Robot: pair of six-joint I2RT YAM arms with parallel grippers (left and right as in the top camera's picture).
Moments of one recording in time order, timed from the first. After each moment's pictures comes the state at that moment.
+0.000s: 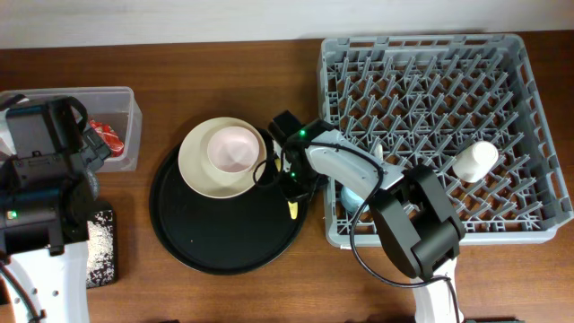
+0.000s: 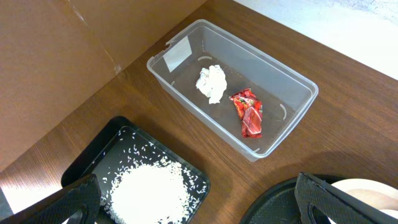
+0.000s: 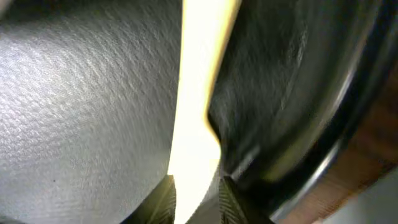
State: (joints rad) left arm 0.14 1.22 1.52 -1.10 -0.54 -0.36; right arm 0.60 2.13 1.55 -0.99 -0.20 0.21
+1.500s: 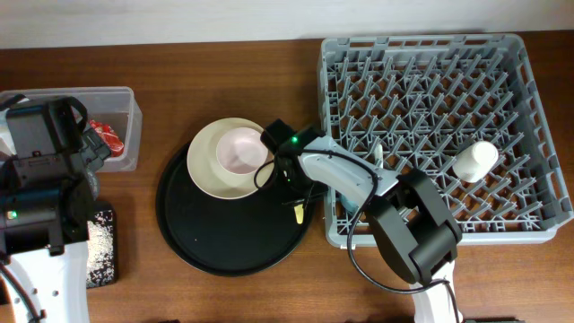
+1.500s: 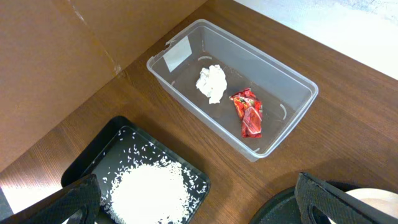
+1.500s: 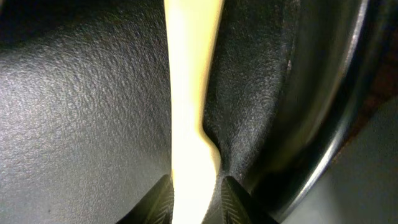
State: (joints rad) left arm 0.14 1.22 1.52 -1.10 -0.54 -0.36; right arm 0.65 2.12 1.53 -0.99 -0.07 0.38
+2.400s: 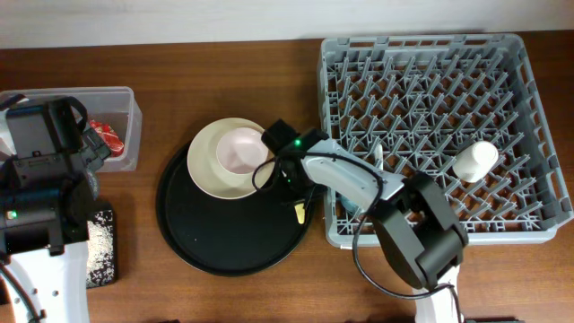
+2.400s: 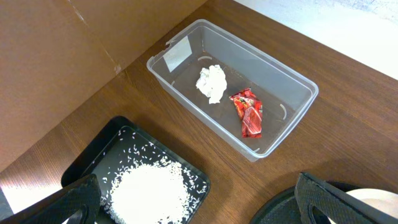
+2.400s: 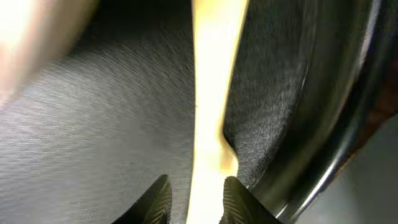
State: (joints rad) left arm 0.14 1.22 1.52 -1.10 -0.54 -0.36; right arm 0.65 2.08 1.51 -0.94 -0.10 0.34
